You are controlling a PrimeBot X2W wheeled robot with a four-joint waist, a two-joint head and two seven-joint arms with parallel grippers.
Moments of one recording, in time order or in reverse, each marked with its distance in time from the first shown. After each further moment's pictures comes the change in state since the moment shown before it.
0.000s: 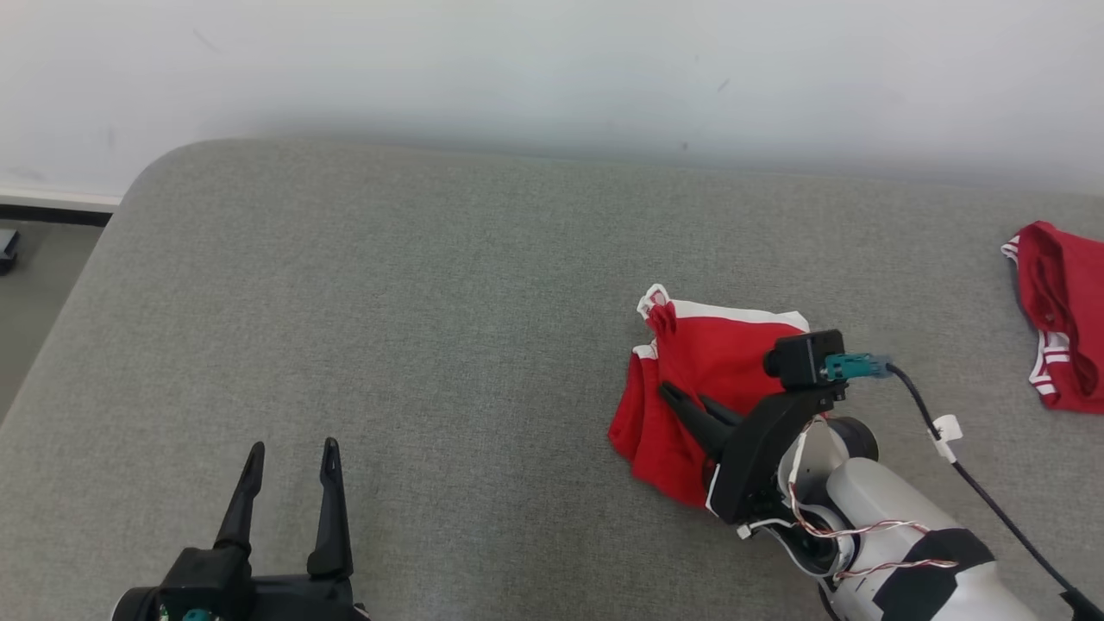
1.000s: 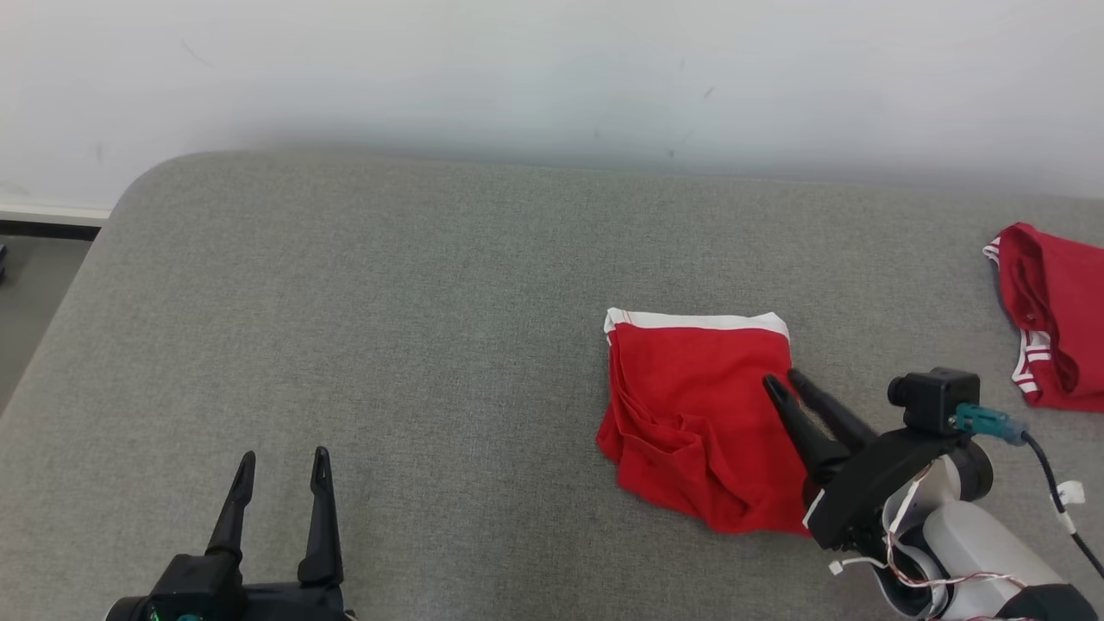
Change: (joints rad) left arm 0.006 0.000 0.022 0.018 0.005 -0.012 0.000; right arm 0.174 -0.121 -0.162 -0.128 -0.136 0.000 -0.196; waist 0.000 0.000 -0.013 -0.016
